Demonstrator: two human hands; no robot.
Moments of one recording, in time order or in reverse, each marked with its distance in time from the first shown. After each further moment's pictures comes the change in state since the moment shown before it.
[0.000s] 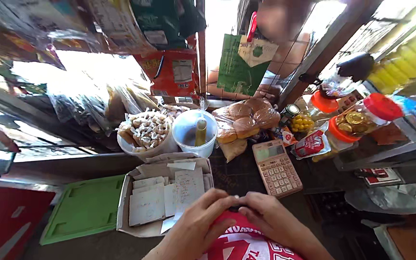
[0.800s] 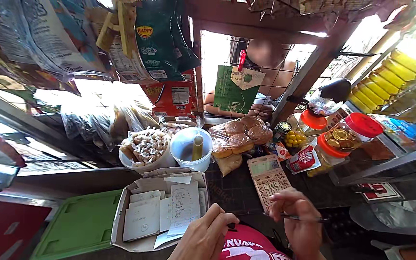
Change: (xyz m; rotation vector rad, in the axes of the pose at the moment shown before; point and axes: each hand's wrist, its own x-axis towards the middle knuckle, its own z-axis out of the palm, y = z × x) left_hand 0.005 0.011 0.020 0.101 0.014 0.029; right_hand -0.014 0.012 -0.025 0.467 0.652 -0.105
